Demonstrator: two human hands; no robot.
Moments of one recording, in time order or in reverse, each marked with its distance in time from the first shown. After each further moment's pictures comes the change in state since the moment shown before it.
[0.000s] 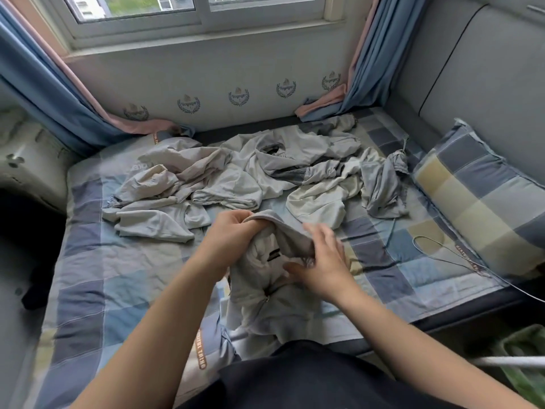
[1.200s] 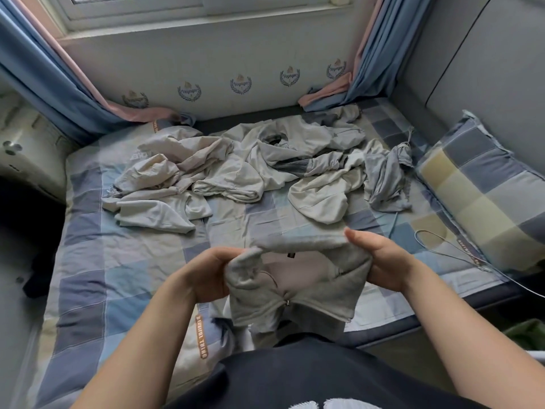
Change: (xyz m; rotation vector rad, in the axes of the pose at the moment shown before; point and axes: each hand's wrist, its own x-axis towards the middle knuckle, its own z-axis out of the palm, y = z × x) left_hand 0.010 -0.087 -0.054 -0.465 -0.525 -0.499; right_hand 0.016 0.052 -0.064 1.171 -0.542 0.311
